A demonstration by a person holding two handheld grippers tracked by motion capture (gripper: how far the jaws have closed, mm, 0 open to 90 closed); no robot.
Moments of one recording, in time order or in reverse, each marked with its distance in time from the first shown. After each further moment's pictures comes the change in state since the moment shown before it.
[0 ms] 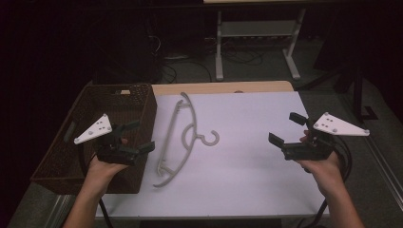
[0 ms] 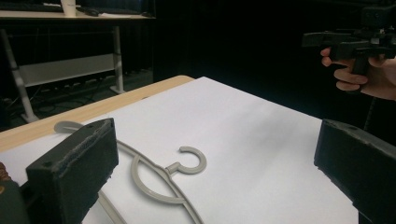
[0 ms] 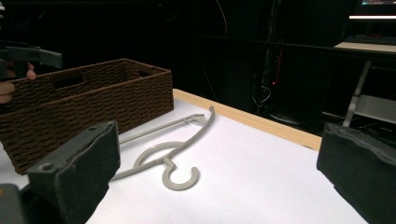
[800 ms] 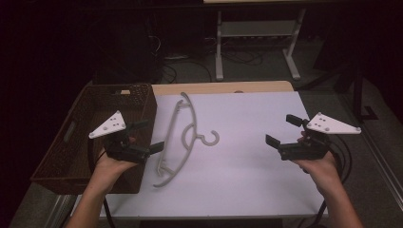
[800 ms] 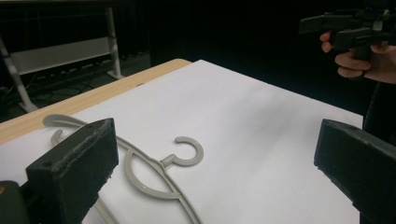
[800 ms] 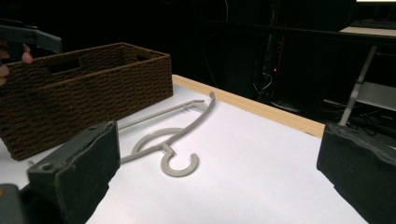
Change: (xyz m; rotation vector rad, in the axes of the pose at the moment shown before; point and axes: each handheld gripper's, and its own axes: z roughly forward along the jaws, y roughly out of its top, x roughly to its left) left arm -0.009 0.009 0.024 0.098 -0.005 0.020; right arm -0.002 -0.005 0.009 0.060 -0.003 -0.004
